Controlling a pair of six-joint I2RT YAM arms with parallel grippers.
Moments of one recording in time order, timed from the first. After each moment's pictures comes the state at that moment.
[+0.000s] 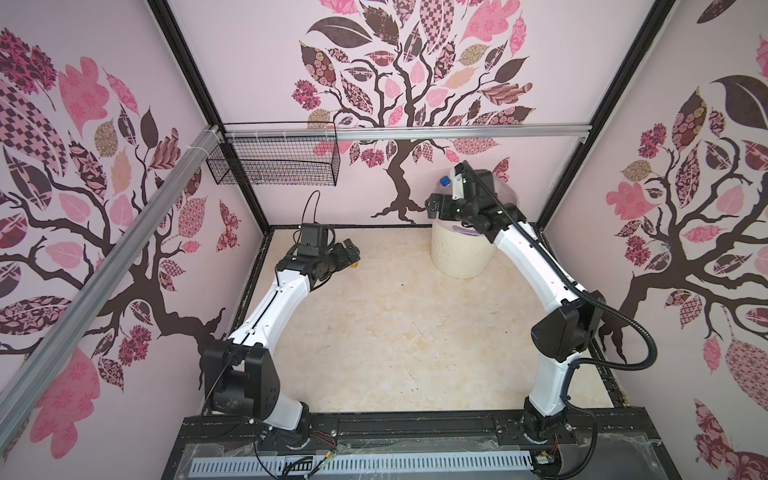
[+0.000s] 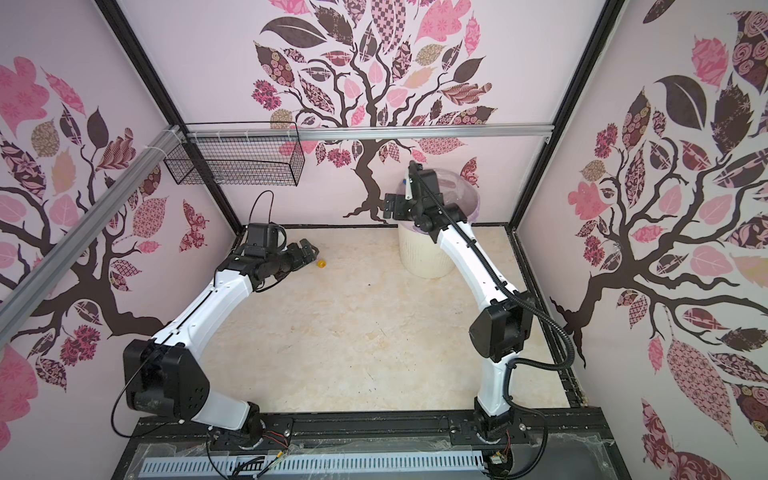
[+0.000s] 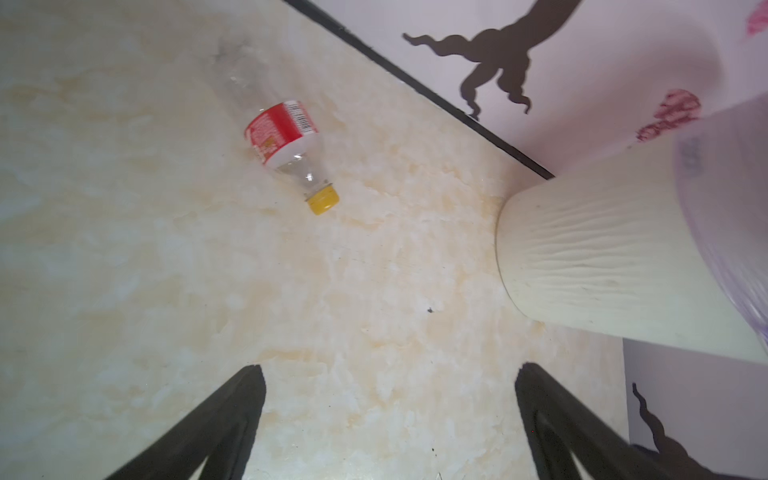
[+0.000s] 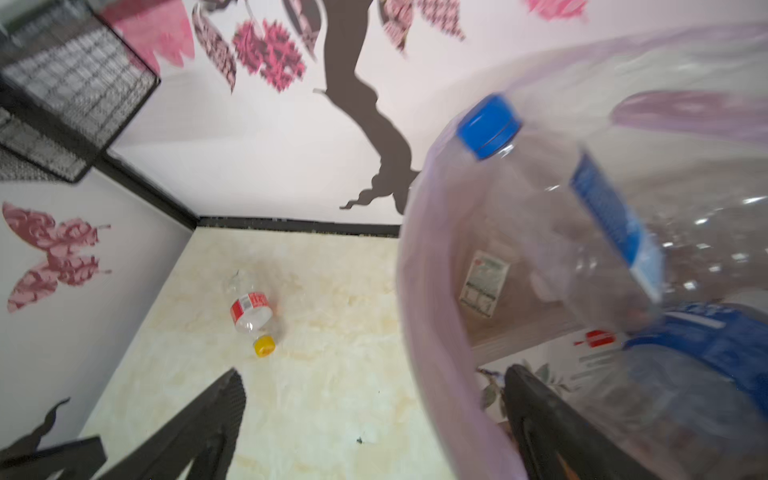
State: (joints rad) left arm -0.15 1.54 1.29 -0.53 0.17 -0.66; right arm 0.44 1.91 2.00 -0.58 0.01 0.30
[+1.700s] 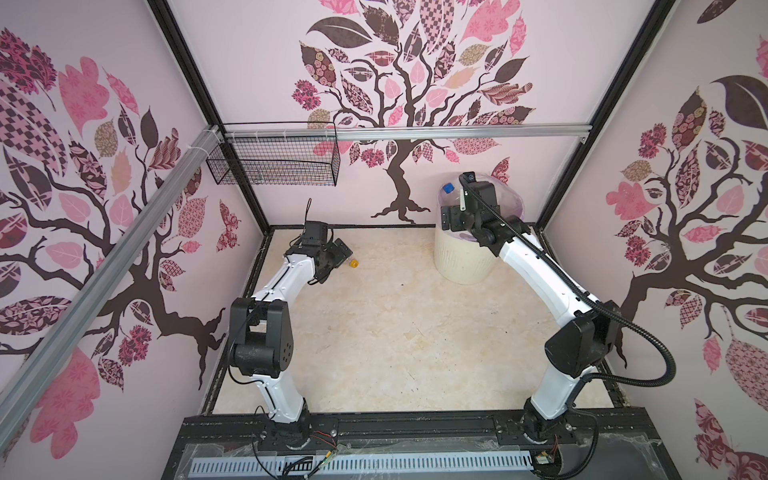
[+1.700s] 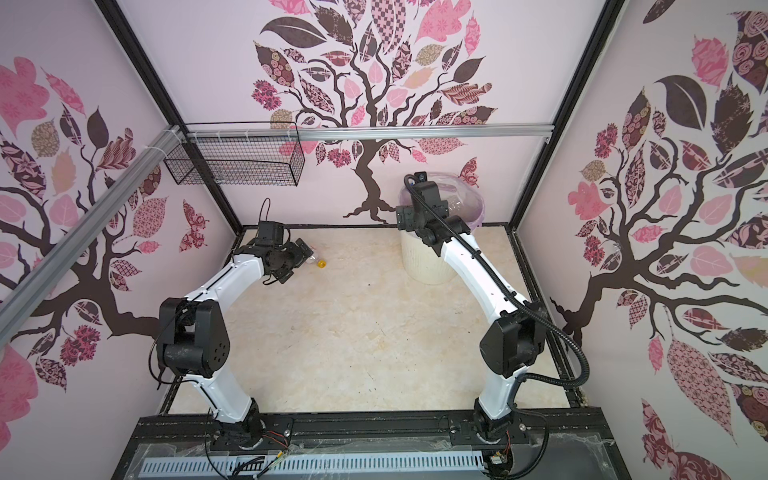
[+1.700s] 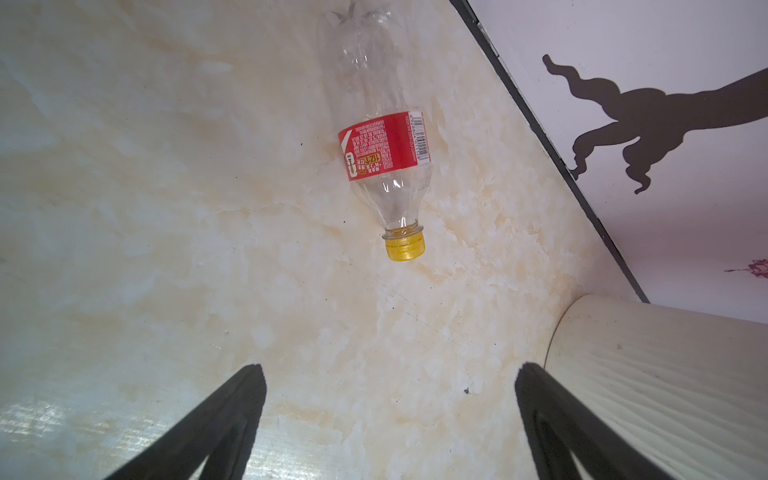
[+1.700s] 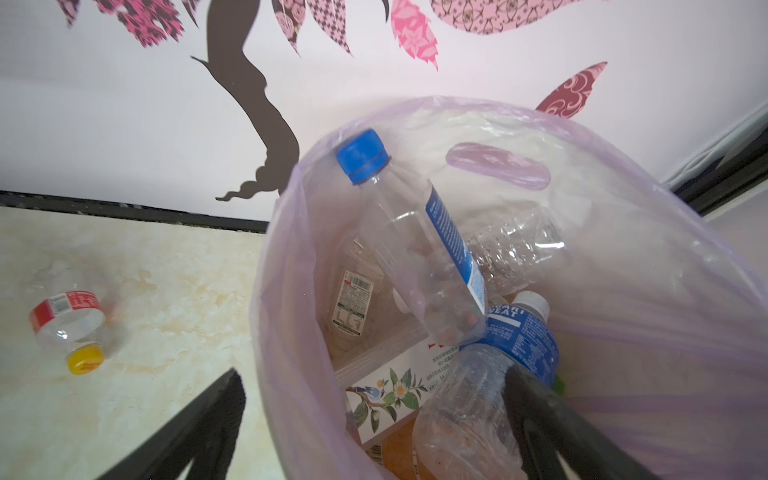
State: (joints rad) left arm -0.10 1.78 1.40 -0.53 0.11 -0.82; right arm 0.42 1.77 1.86 -0.55 0.32 0.11
